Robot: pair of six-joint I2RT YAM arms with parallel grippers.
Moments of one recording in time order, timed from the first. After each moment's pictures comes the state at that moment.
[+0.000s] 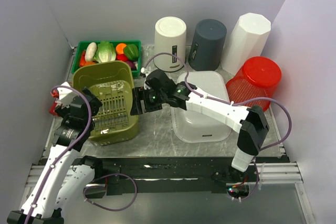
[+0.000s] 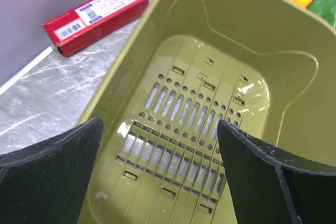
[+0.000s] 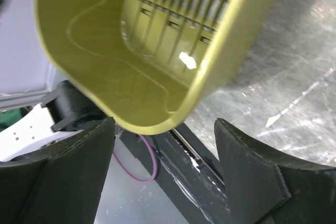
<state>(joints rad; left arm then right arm) -0.24 0.65 0.74 -0.59 -0.70 -0.61 0.96 1.70 1.52 -0.52 -0.25 0.65</state>
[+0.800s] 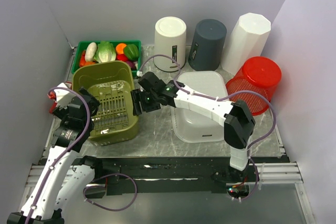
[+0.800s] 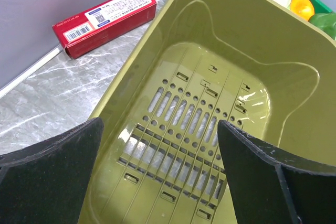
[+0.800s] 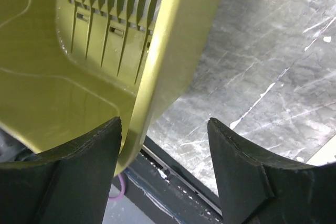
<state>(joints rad) -0.24 0.64 0.75 -0.61 -0.75 -0.65 0.96 1.86 1.62 -0.64 -0.11 0.59</state>
